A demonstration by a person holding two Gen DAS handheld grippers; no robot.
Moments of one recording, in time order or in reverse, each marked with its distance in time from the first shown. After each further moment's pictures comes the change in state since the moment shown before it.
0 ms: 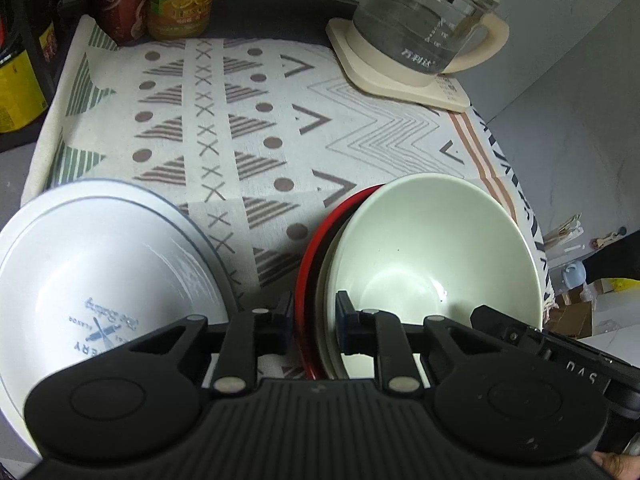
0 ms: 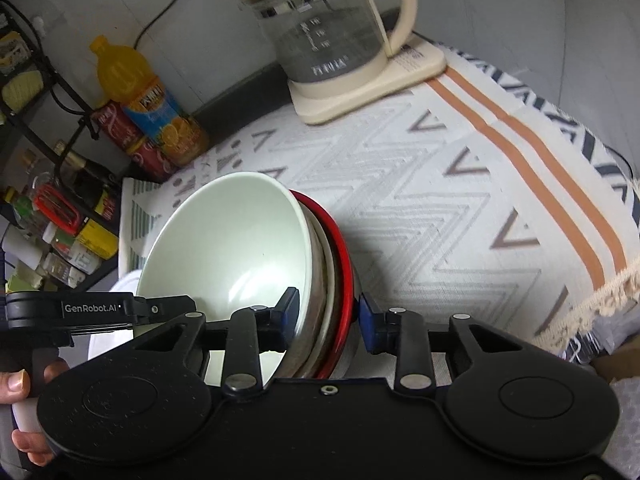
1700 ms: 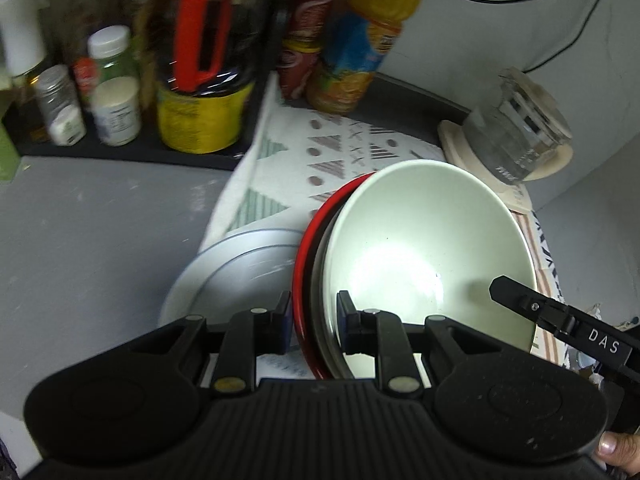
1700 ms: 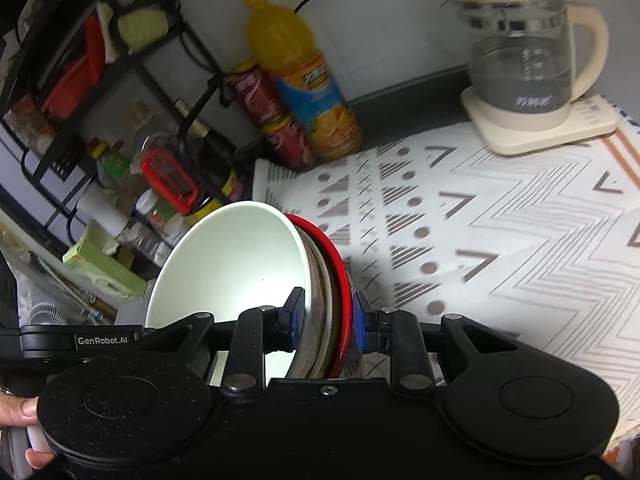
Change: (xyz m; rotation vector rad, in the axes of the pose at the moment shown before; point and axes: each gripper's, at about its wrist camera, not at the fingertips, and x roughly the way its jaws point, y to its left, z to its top) left arm -0.100 0.117 -0.011 -0.209 -0.157 0.103; right arm 0.029 0.142 0.013 -0.194 0.019 0.204
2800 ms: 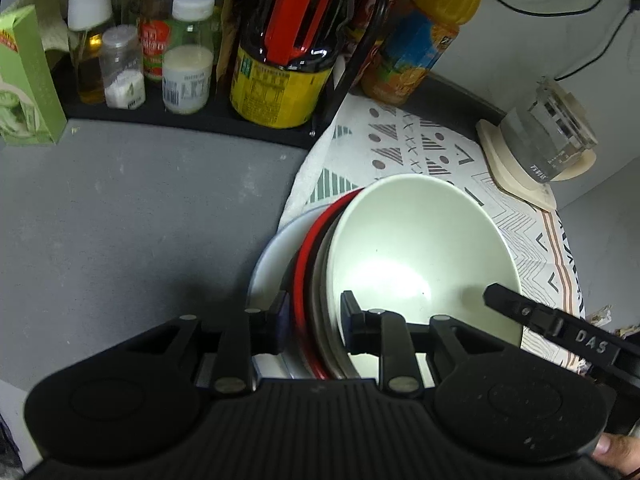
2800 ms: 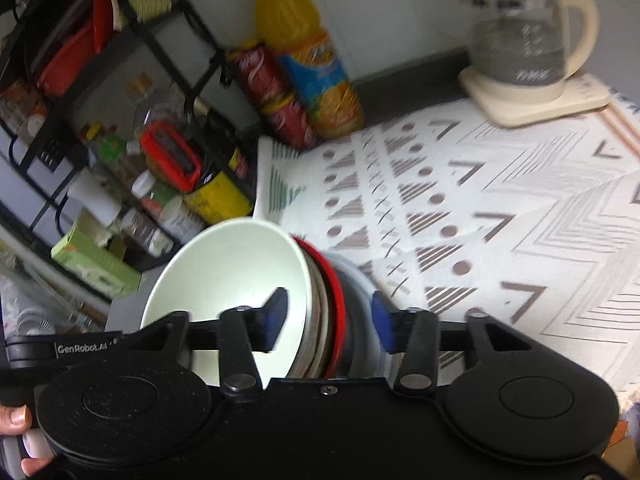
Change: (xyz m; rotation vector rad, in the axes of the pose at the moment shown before) left arm -0.015 0.062 -0.021 -0.031 0.006 0.019; right arm 0.002 0.036 -0.033 0.043 -0.039 -0.083
